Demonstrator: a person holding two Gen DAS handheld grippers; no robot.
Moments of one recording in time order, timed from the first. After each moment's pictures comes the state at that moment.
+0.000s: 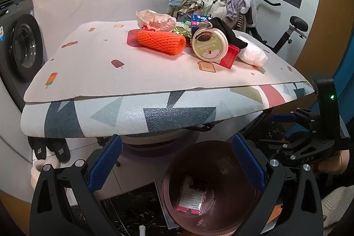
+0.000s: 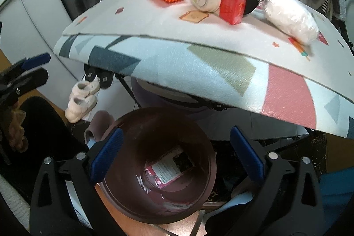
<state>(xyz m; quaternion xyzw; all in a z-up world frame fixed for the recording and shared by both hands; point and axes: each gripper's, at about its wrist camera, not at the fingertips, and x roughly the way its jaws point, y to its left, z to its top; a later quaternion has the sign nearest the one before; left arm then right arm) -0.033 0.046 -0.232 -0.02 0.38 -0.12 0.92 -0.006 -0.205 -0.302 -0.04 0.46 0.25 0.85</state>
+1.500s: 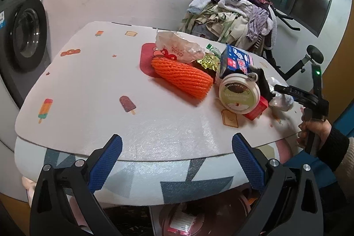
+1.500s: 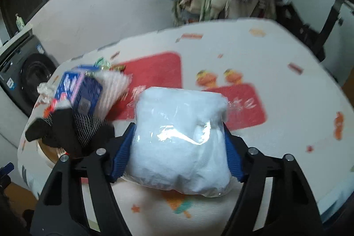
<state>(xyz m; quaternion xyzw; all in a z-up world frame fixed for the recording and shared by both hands) 0.081 0.080 -0.199 -0.10 0.39 -0.09 0.91 0.209 -0.346 -0.247 0.10 0.38 0.08 0.92</state>
